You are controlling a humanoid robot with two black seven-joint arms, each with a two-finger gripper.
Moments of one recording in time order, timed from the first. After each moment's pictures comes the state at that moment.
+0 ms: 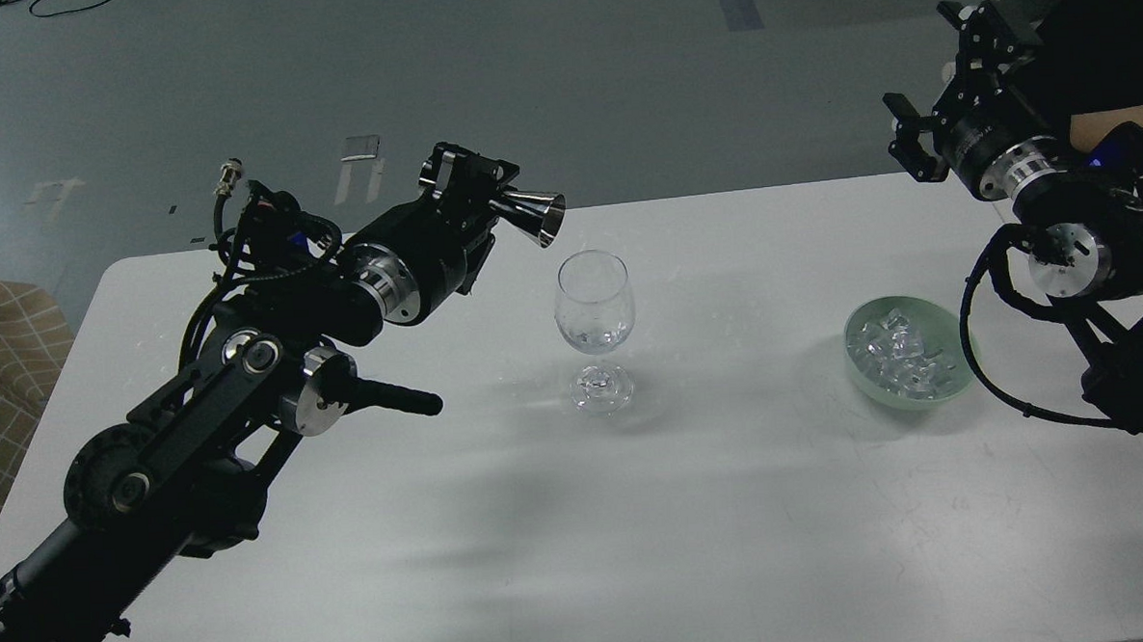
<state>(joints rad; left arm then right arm) -0.59 0.30 -0.95 -1.66 0.81 0.24 0.49 0.69 -0.33 1.08 0.82 -0.50 0.14 0.14</state>
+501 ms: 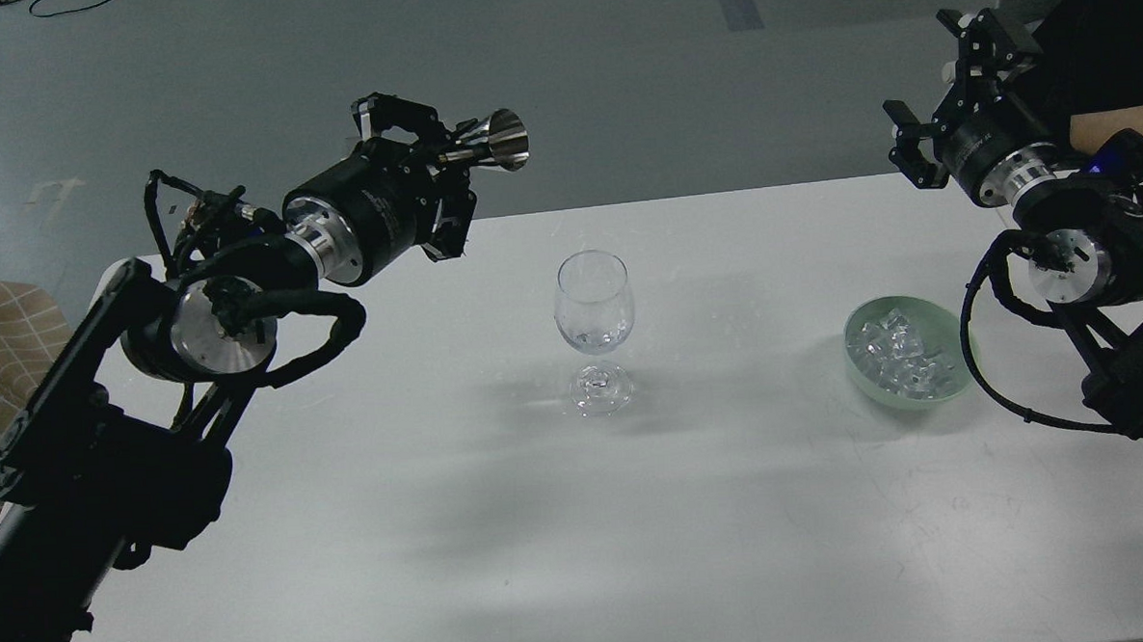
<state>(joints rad) -0.54 0.30 -1.24 -1.67 0.24 0.38 0.49 0.69 -0.33 1.09 0.82 -0.50 0.14 0.14</state>
